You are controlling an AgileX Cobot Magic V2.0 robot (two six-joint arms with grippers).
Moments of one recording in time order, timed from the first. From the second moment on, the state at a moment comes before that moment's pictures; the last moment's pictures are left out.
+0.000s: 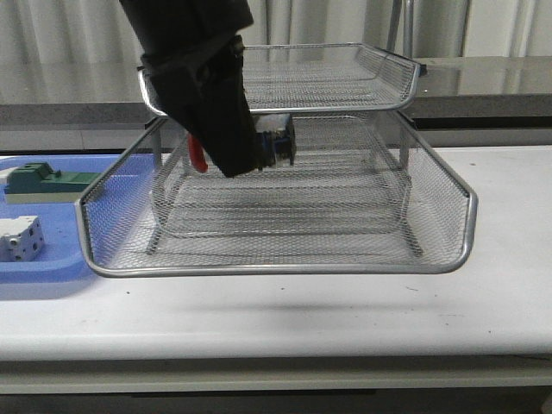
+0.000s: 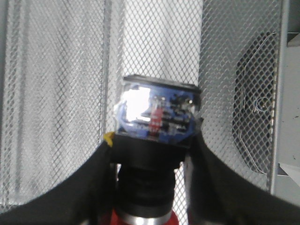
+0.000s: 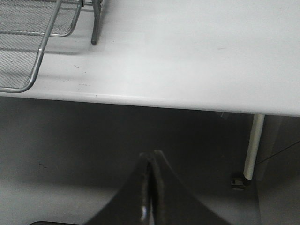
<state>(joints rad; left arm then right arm) -0.63 1.80 -1.53 -0.23 1.06 0.94 0.10 0.28 -0.70 -0.01 1.17 0.04</state>
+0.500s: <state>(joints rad) -0.64 1.85 -1.52 -0.23 0.96 0.94 0.10 0.28 -0.70 -0.01 1.17 0.04</state>
